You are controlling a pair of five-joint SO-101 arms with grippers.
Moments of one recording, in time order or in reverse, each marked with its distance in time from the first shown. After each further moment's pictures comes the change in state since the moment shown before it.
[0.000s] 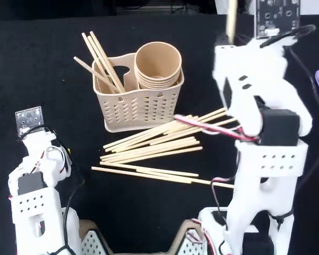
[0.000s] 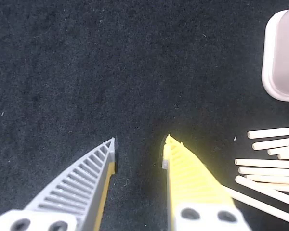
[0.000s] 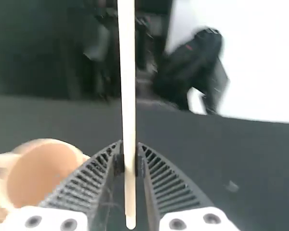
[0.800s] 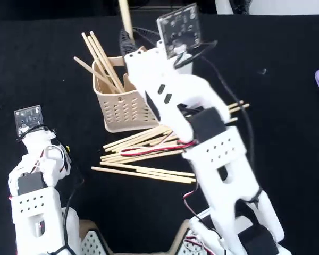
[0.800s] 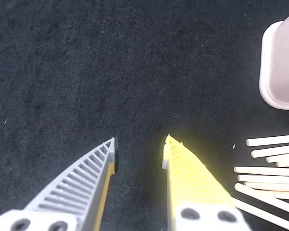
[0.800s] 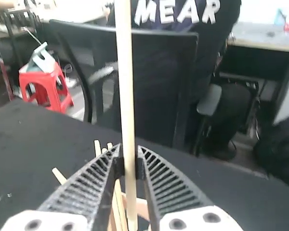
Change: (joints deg) left arm 0.1 0.0 0.0 -1.8 0.0; right arm -24.9 2.2 20.4 -34.9 -2.6
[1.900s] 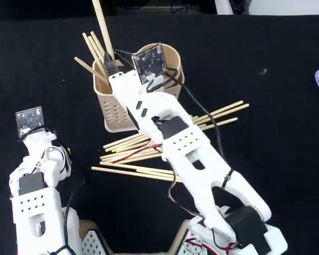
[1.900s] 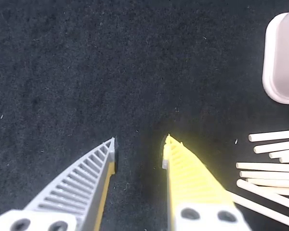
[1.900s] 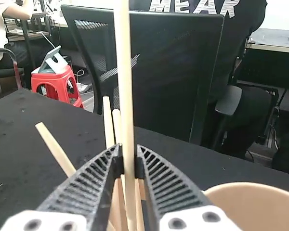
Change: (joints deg) left arm 0.0 0.0 1.1 0.0 0.0; right arm -2.7 12.0 23.1 -34.7 0.2
